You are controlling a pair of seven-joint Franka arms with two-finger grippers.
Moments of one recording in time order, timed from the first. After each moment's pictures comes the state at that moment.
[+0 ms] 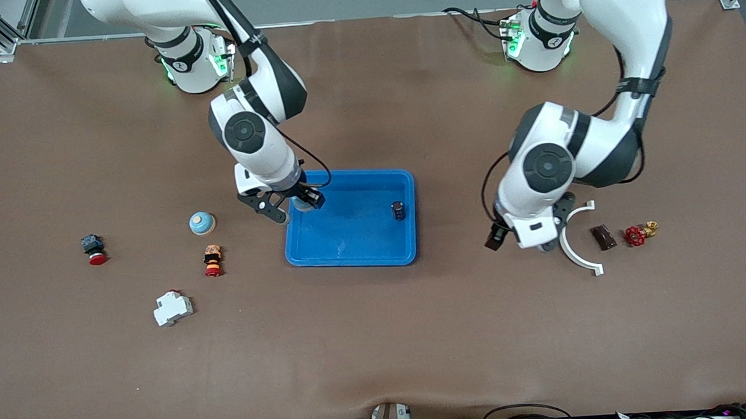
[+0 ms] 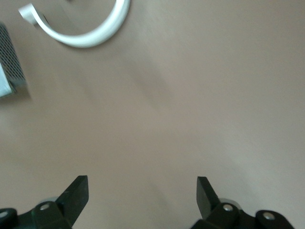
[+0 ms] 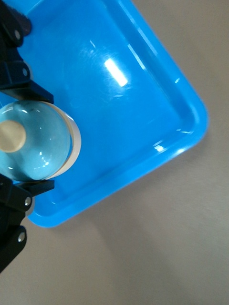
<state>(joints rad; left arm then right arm) -0.21 0.44 -0.20 -1.71 0.13 2.02 -1.46 0.67 0.35 -0.04 -2.01 0.16 2.36 1.11</state>
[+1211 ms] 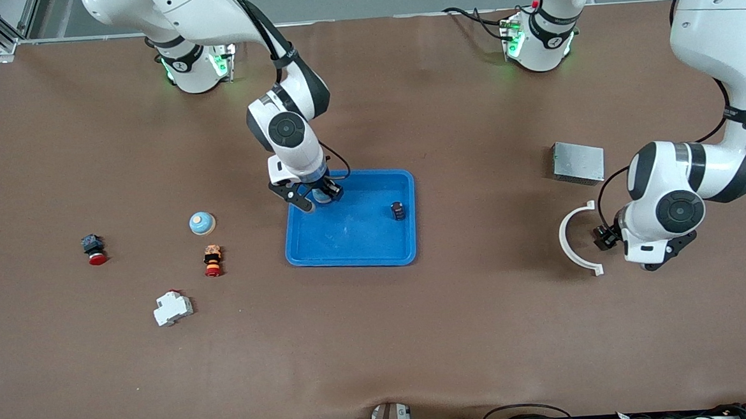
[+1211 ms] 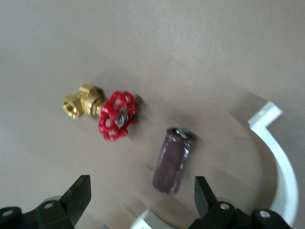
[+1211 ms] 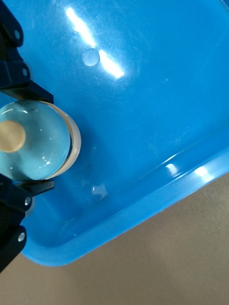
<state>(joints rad) 0.21 0.55 -0.20 -1.83 0.41 2.16 -0.84 0.77 0.48 -0.05 -2.08 0.16 2.56 1.21</state>
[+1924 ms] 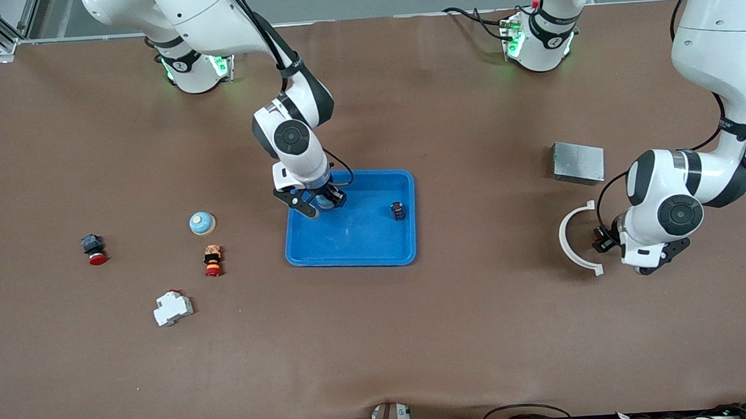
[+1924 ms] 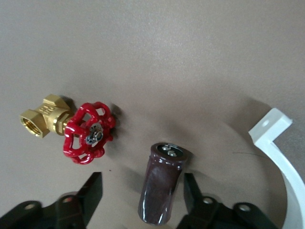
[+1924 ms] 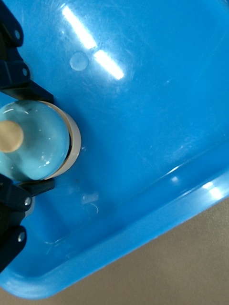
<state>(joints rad) 0.24 0.61 -0.21 -1.84 0.41 2.24 -0.81 0.77 0.54 -0.05 -2.04 0.16 2.58 1.21</state>
